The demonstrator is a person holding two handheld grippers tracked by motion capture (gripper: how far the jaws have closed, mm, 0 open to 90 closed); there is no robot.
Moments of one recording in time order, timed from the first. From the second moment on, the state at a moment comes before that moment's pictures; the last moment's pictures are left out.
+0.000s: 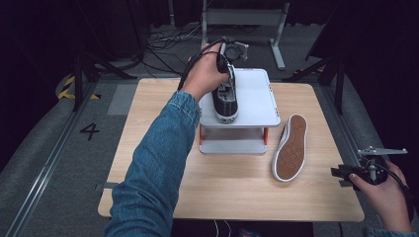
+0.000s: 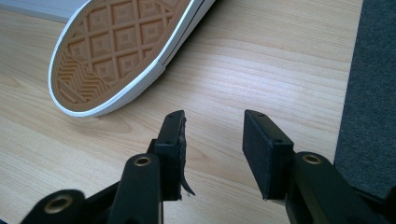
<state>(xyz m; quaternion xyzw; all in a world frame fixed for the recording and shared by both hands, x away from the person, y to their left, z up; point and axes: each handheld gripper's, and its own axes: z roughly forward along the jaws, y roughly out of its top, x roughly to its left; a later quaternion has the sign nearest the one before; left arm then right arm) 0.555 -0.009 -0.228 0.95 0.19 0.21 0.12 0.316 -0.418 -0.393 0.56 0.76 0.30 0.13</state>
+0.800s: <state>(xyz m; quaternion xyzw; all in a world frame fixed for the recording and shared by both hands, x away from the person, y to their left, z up) 0.464 0.076 -0.213 0.91 0.29 0.17 0.26 0.332 -0.387 -0.390 0.51 0.79 0.30 0.13</state>
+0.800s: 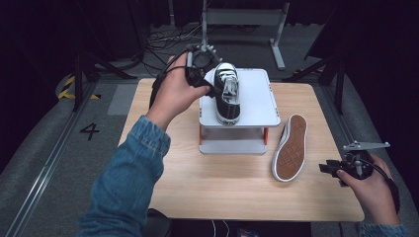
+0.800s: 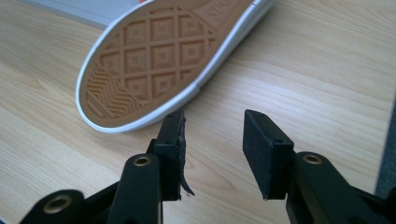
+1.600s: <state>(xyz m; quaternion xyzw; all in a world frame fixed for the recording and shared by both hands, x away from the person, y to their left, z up) 0.378 0.165 -0.306 0.86 0.40 0.12 0.29 0.378 -0.348 -0.370 0.48 0.82 0.28 0.14</state>
